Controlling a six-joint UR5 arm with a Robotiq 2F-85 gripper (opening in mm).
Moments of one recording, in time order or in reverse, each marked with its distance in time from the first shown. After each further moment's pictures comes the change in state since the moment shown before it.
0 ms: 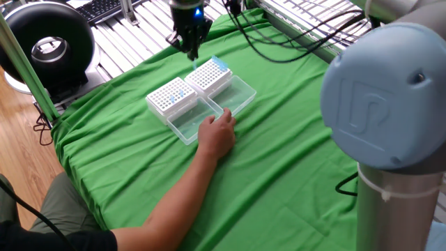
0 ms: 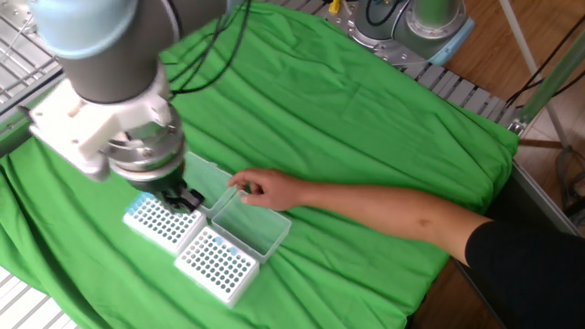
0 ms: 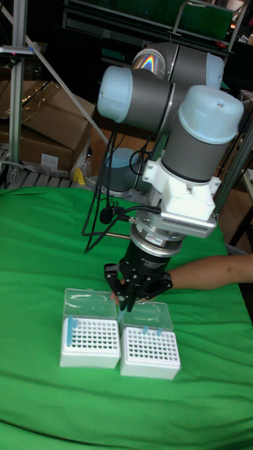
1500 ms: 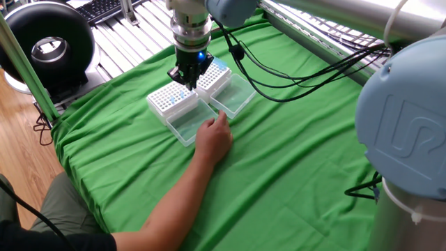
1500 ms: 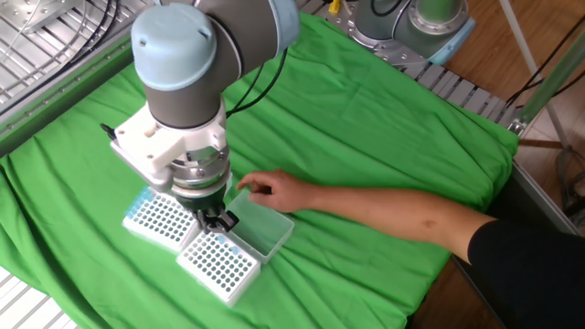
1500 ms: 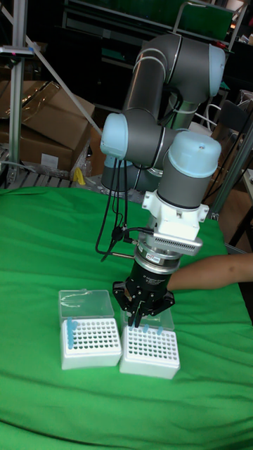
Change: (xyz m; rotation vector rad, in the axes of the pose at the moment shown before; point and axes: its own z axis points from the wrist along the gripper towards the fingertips) arm 0.027 0.055 0.070 -0.050 -0.072 0.142
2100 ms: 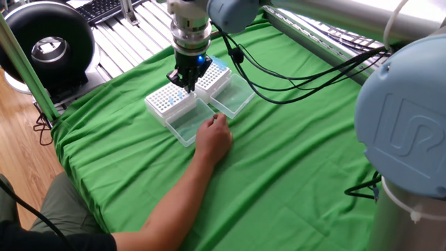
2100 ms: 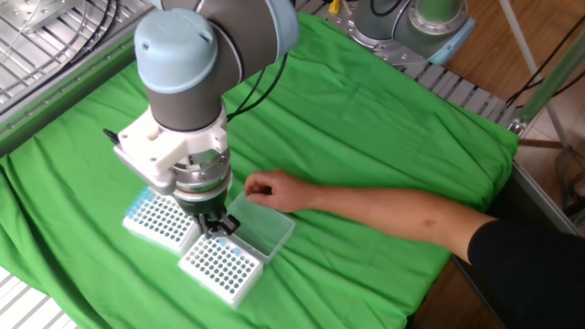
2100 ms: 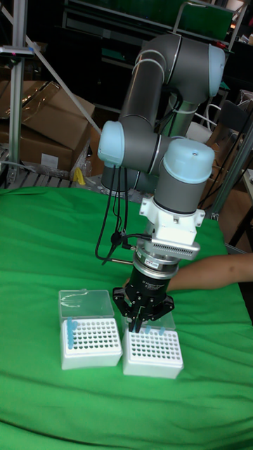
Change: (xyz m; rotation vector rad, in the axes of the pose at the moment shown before) arm -0.004 0.005 0.016 -0.021 -0.027 -0.012
